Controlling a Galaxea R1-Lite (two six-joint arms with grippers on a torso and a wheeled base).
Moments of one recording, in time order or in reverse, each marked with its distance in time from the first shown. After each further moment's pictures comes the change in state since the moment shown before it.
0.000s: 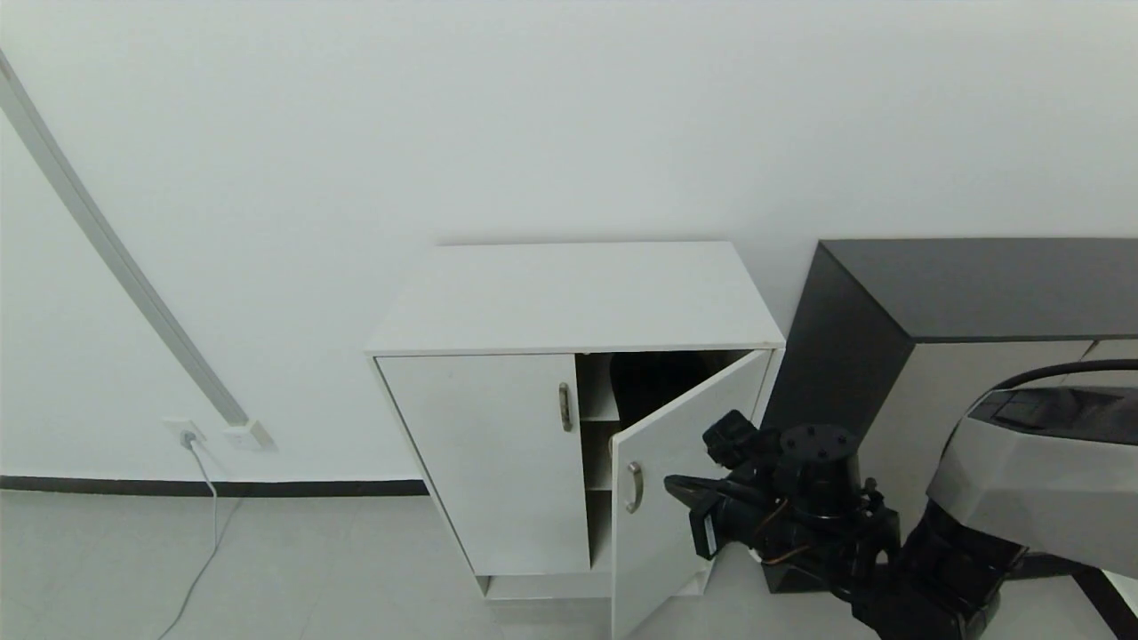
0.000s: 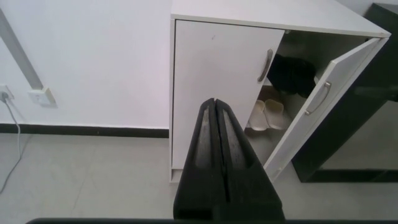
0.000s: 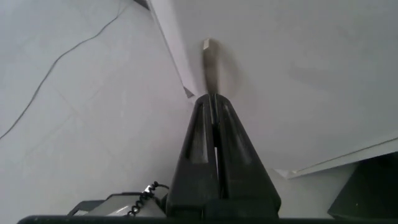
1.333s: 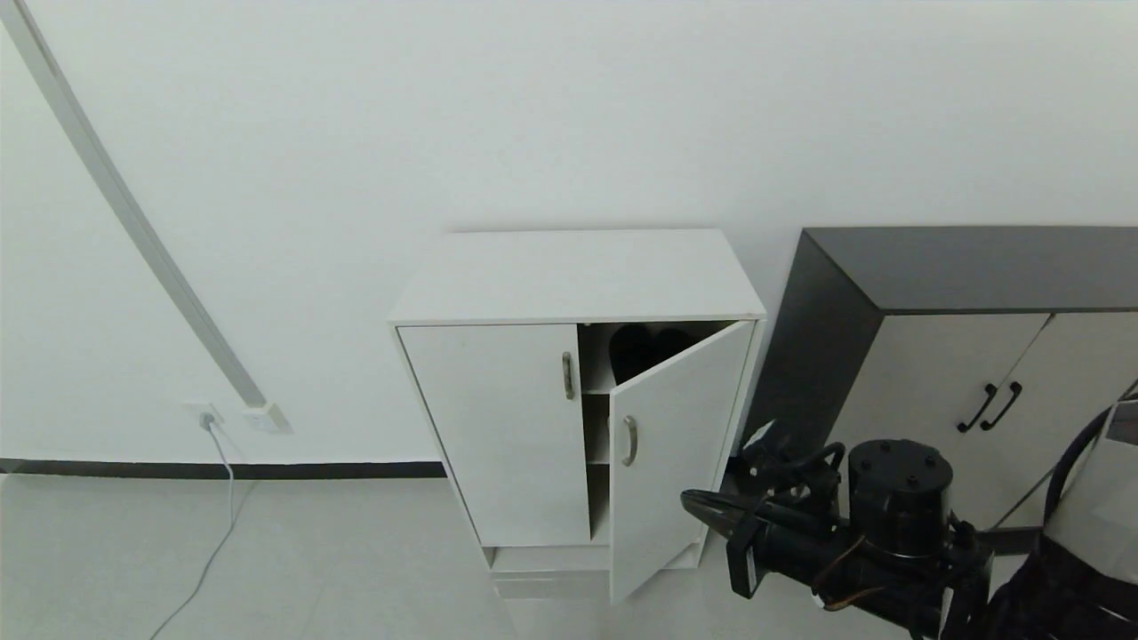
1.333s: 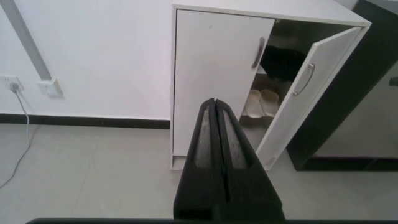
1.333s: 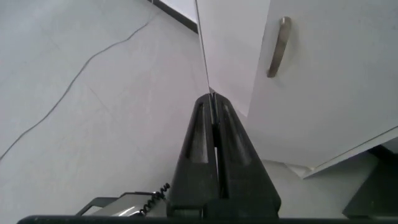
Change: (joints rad) left arm 0.000 0.000 0.000 0.000 0.000 0.001; right arm 0.041 -0.179 0.239 -0.118 0.045 -0.007
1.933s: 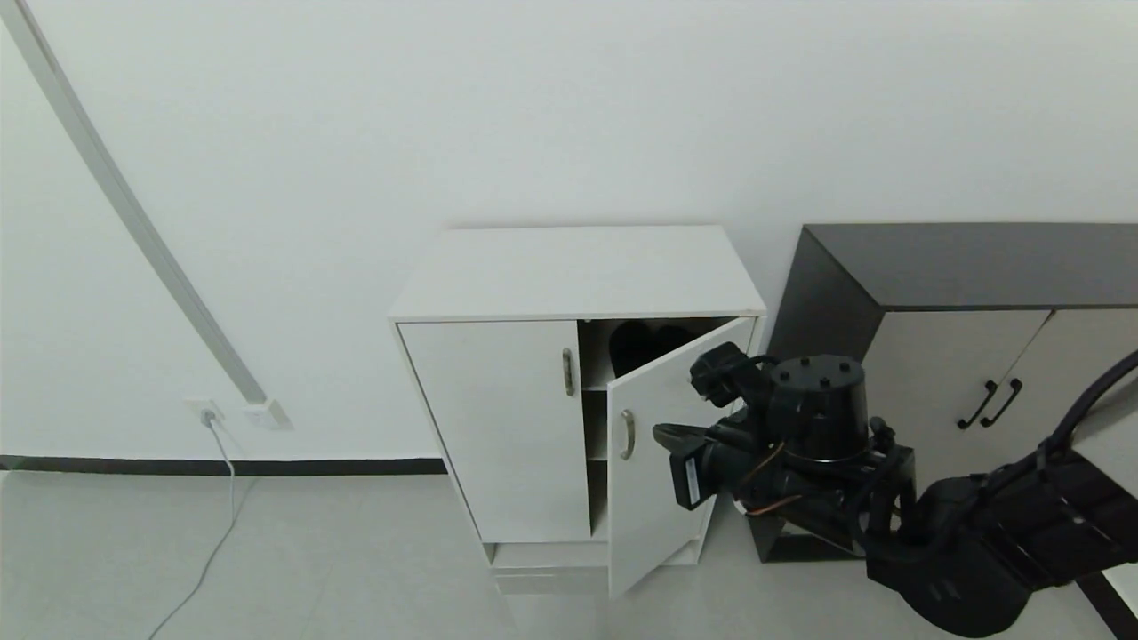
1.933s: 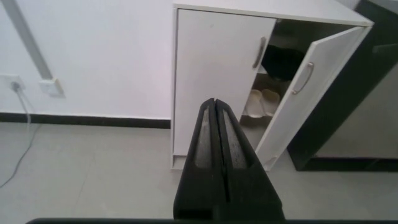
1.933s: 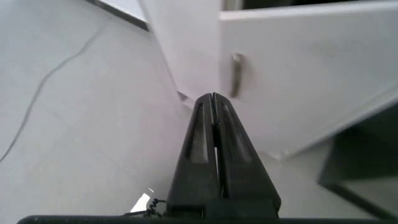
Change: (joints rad) left arm -0.001 0.000 0.001 -0.001 0.000 -0.001; right arm 0.059 -0.064 -0.383 0.483 -0.216 0.054
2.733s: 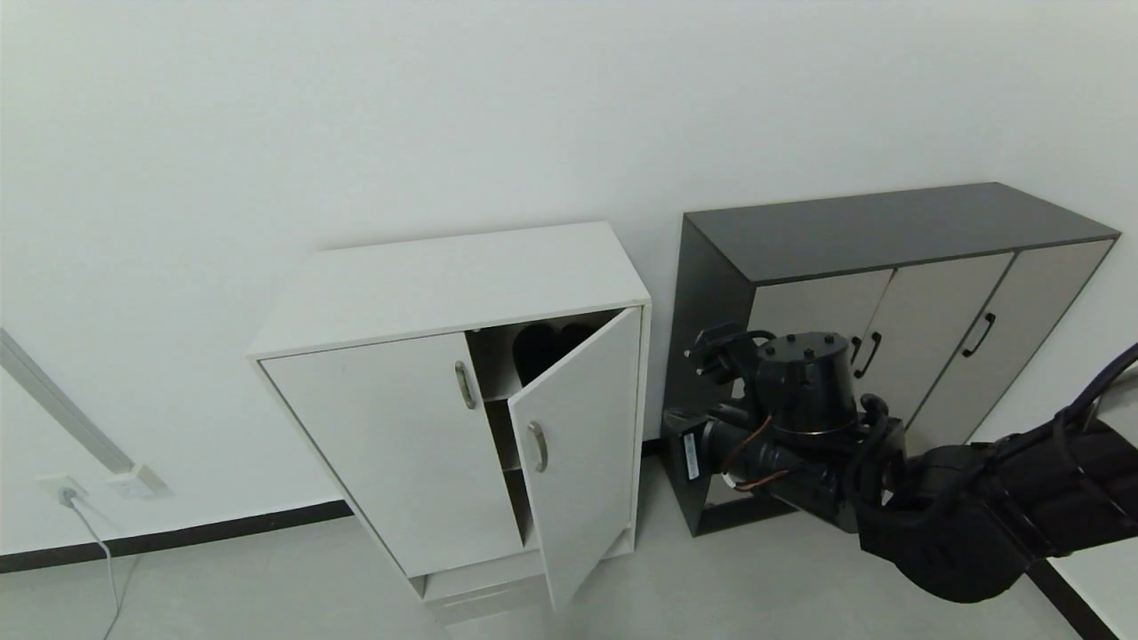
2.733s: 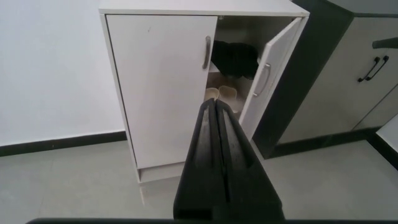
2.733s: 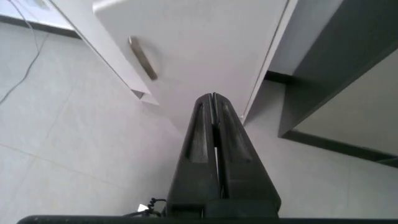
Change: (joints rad) left arm 0.001 0.000 0.000 0.001 0.000 0.000; right arm 0.009 -0.019 -0.114 0.187 -0.147 0.046
